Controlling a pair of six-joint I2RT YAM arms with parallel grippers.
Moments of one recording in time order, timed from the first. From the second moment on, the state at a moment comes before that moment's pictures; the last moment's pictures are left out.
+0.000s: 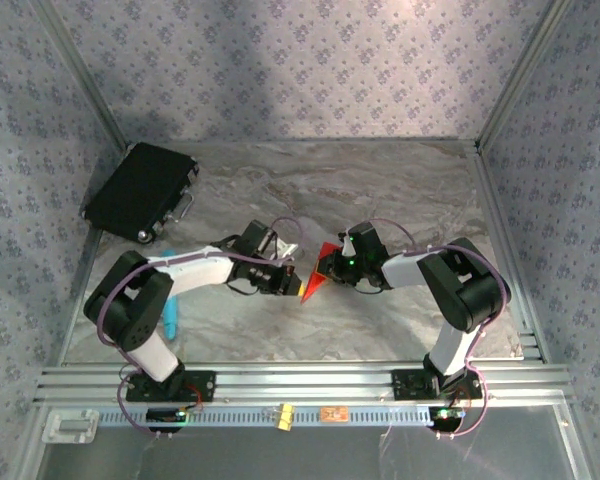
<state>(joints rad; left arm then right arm) -0.68 1.64 0.86 -0.25 0.72 -0.48 0.52 1.75 0.66 0.28 -0.51 0.86</state>
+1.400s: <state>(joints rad) -0.71 1.83 0.91 -0.25 0.66 -0.44 0.52 1.75 0.66 0.29 -0.51 0.88</state>
